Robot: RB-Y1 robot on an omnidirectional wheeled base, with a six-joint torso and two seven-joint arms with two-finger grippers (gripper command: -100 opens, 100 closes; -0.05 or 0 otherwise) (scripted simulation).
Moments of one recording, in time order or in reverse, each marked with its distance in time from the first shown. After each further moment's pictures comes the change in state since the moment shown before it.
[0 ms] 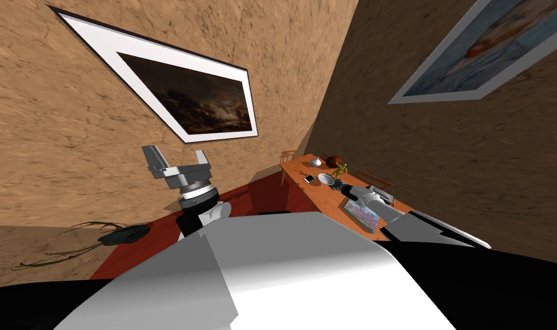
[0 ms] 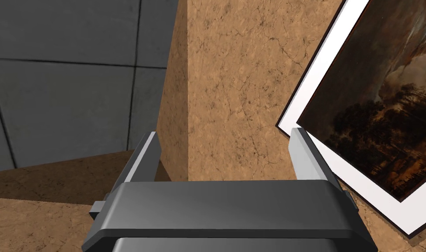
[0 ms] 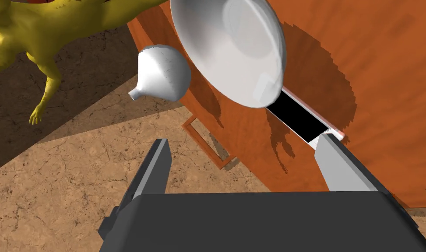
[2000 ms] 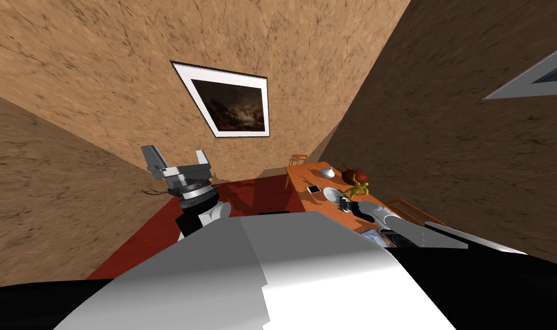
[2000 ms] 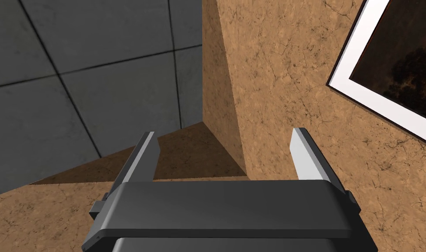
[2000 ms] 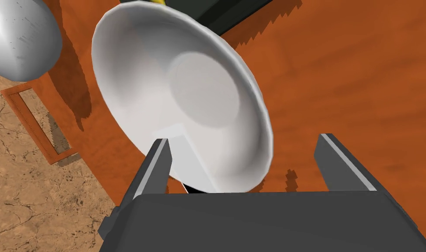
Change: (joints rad) left arm 0.000 0.000 0.000 0.000 0.000 0.000 0.000; right arm 0.168 -0.116 0.314 -0.076 0.060 -0.049 0.115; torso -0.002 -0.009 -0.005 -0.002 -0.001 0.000
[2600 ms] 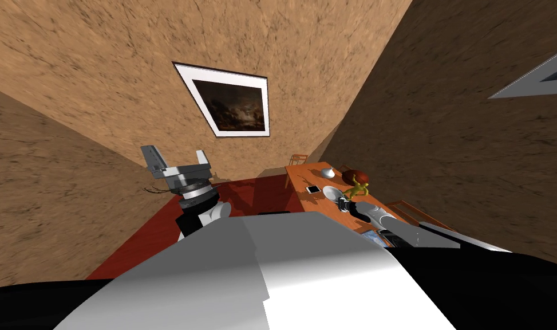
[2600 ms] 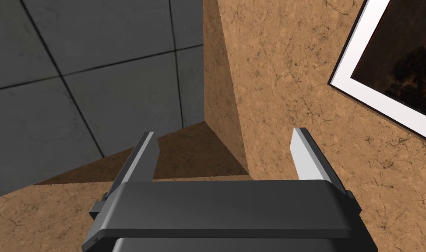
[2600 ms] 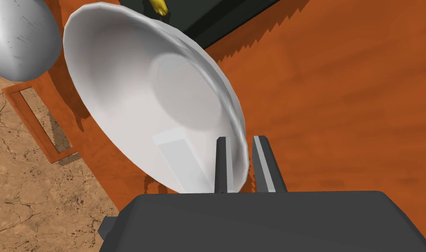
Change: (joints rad) left arm 0.000 0.000 0.000 0.000 0.000 0.000 0.000; right arm -0.004 0.034 -0.004 0.008 0.006 0.033 0.011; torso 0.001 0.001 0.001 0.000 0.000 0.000
